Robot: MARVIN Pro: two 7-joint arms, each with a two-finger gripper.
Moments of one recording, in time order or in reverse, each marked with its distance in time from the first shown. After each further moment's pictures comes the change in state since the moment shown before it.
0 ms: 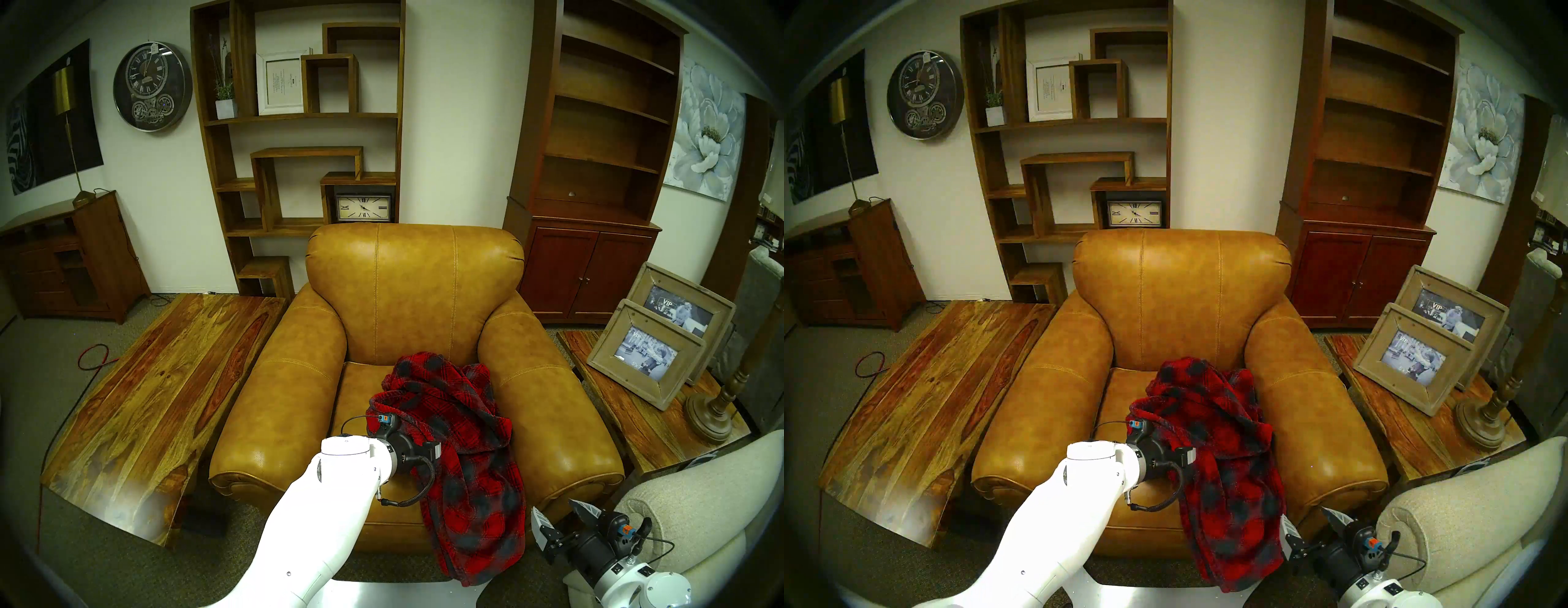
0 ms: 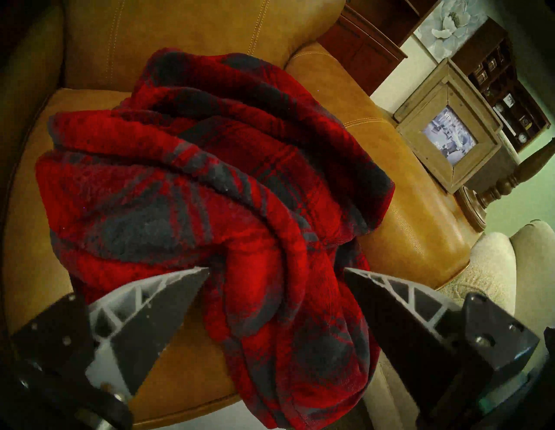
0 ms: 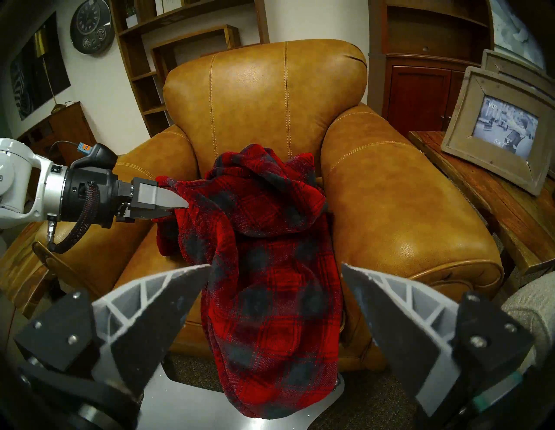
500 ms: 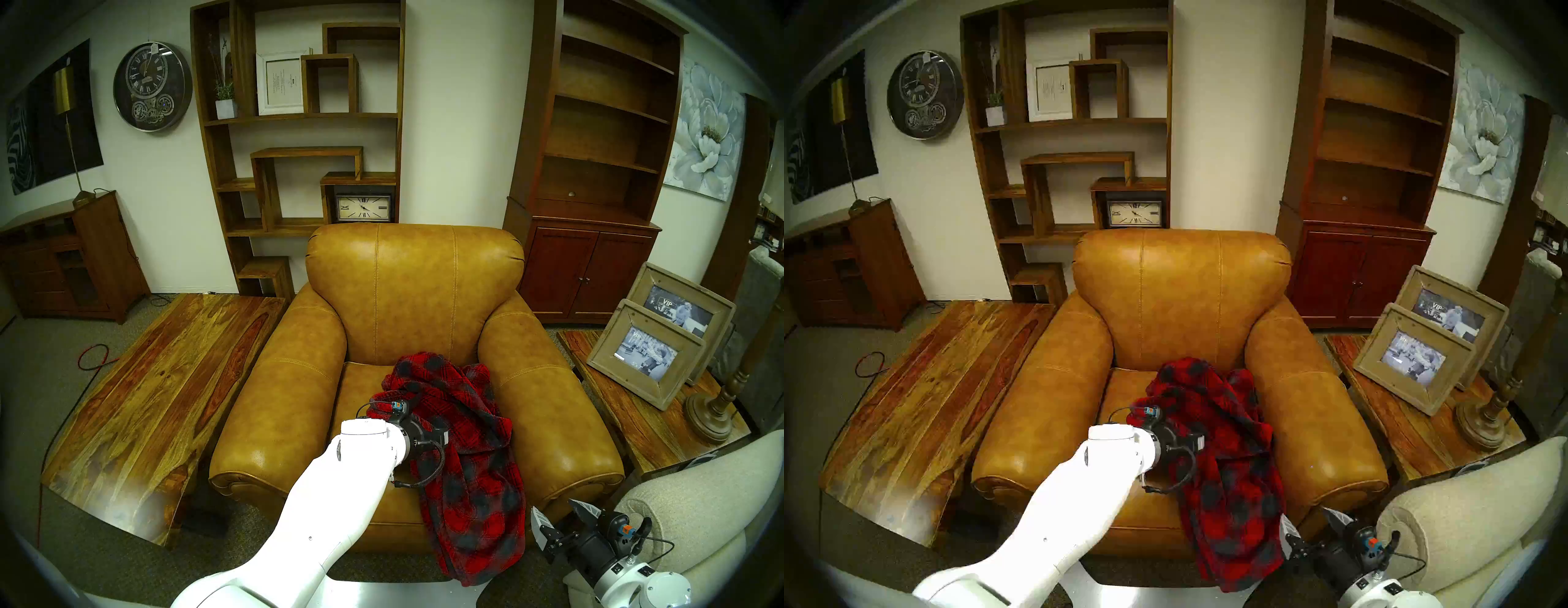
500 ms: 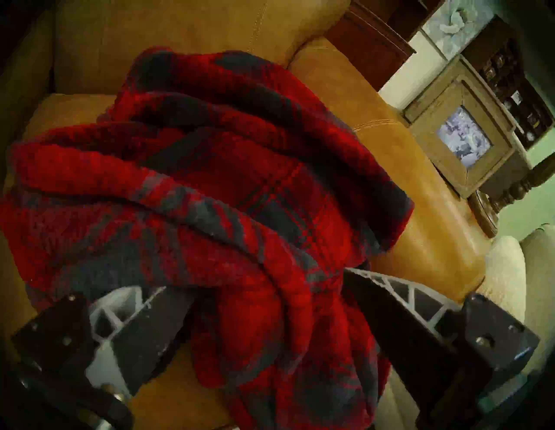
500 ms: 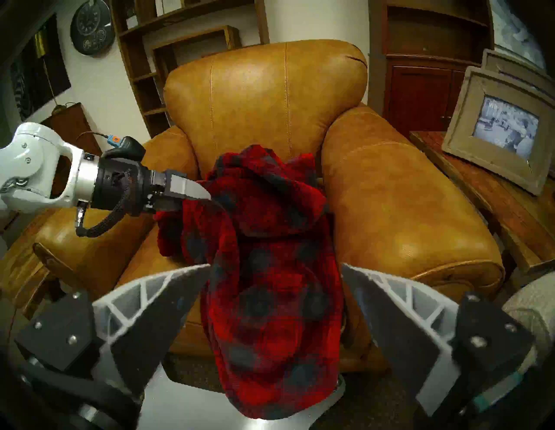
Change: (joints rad) left arm -0.157 -0.052 0.039 0.216 -0.035 -0.030 0.059; right arm 0.004 -0.005 0.003 0.005 0.000 0.000 0.008
